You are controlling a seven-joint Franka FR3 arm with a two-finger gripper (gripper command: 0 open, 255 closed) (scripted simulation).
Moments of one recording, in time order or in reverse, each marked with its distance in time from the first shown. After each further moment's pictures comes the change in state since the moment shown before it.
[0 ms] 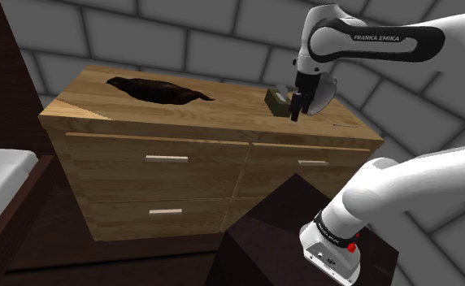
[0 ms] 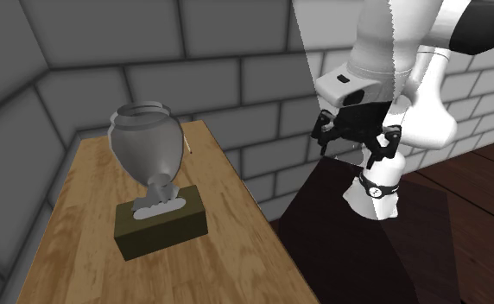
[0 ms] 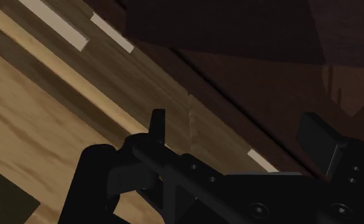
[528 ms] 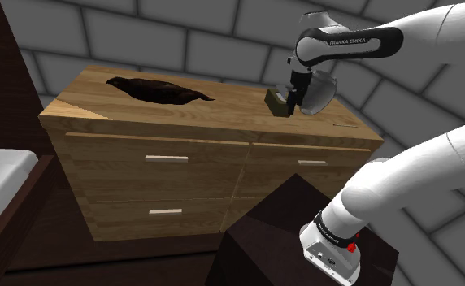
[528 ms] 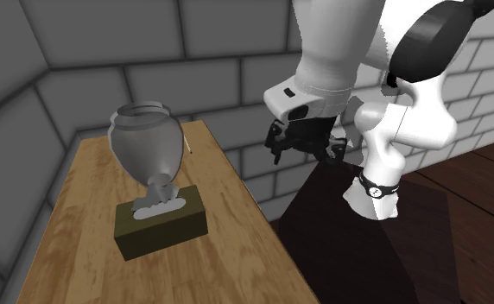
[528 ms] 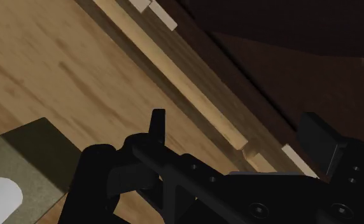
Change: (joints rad) arm -0.030 0.201 -0.089 0.099 -0.116 0.172 -0.152
